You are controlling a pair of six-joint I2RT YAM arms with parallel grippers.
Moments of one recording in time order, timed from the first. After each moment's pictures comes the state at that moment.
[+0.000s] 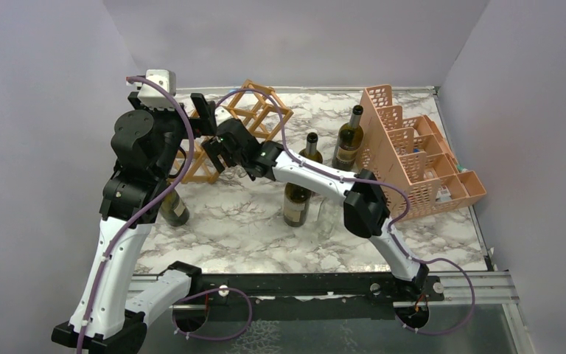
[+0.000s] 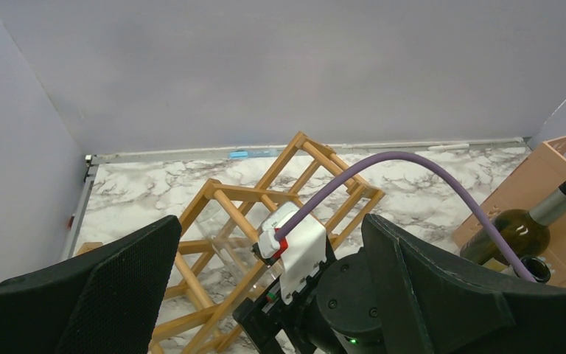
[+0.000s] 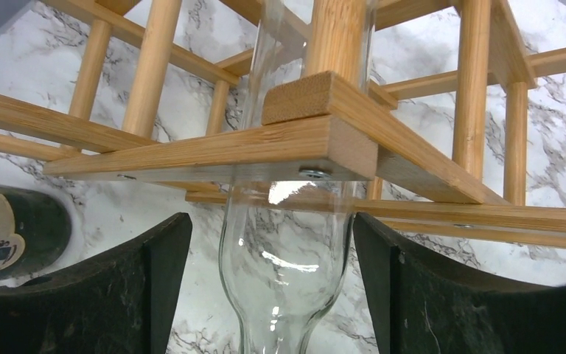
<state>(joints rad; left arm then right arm) -0.30 0.93 1.37 -0.42 -0.14 -0.10 1.03 2.31 2.14 -0.36 0.30 0.10</state>
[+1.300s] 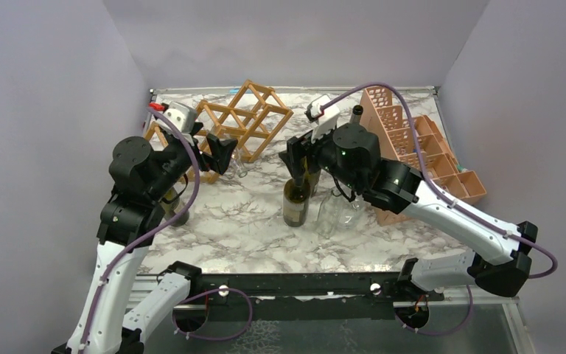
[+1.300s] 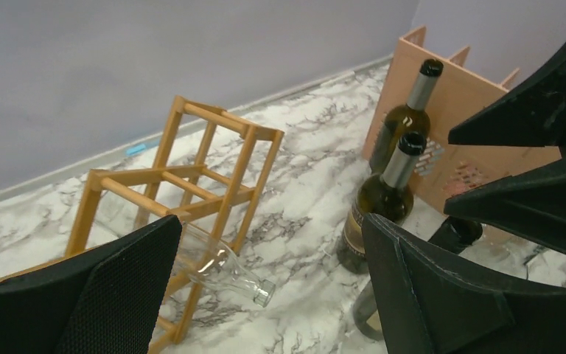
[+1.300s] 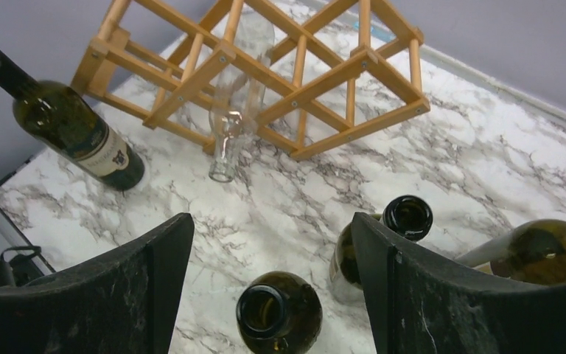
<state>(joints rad) -0.30 0.78 1.25 -0.47 0.23 -0.04 1.03 1.28 1.41 -0.35 0.33 0.11</state>
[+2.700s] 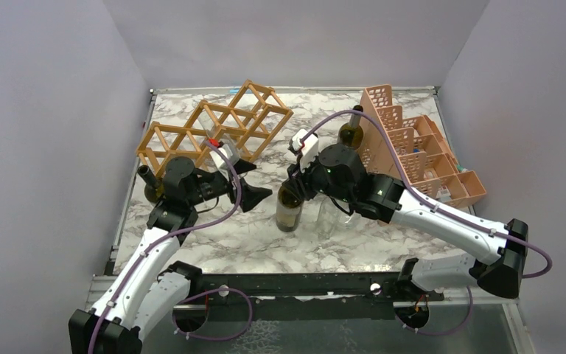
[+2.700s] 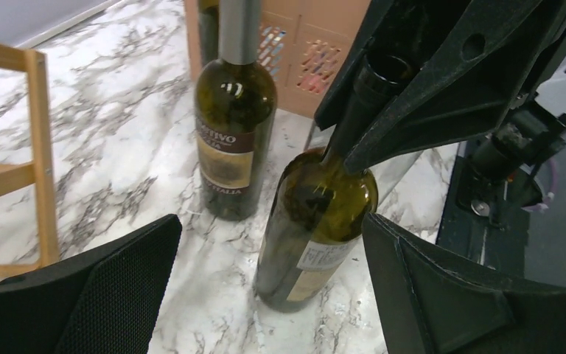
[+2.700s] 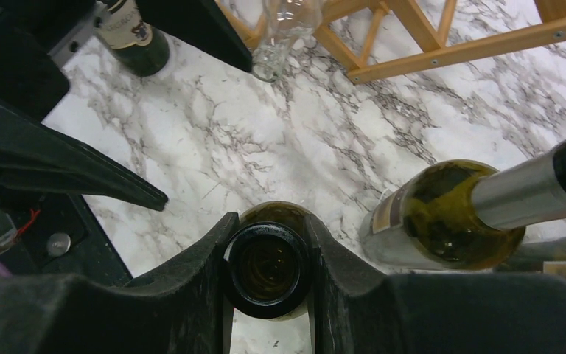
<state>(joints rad) -0.31 0.78 0.64 0.03 0.78 -0.07 1.03 1.27 1.18 -0.33 0.12 0.07</state>
